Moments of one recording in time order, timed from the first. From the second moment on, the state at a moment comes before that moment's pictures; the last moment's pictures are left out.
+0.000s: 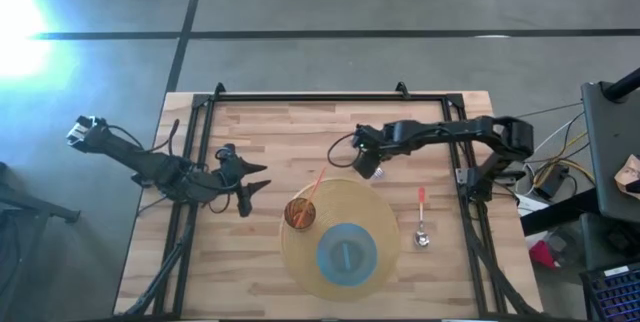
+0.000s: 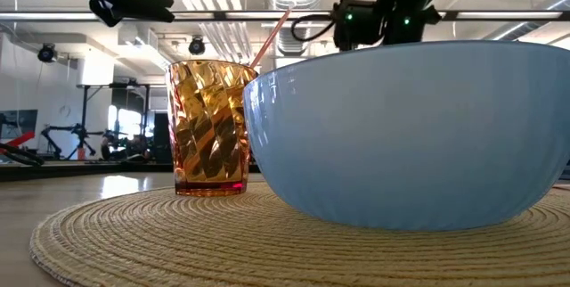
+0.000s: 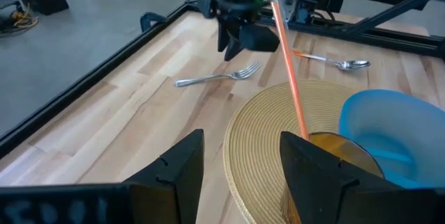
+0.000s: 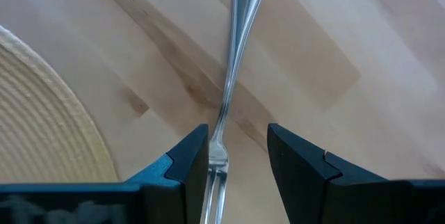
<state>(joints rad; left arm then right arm) -0.42 0.82 0.68 -0.36 -0.70 -0.42 -0.23 1.66 1.07 -0.72 0.23 0.52</state>
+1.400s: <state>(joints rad) -0.42 0.82 0.68 -0.38 -0.70 -0.44 -0.35 1.86 1.12 -0.71 0.09 0.50</state>
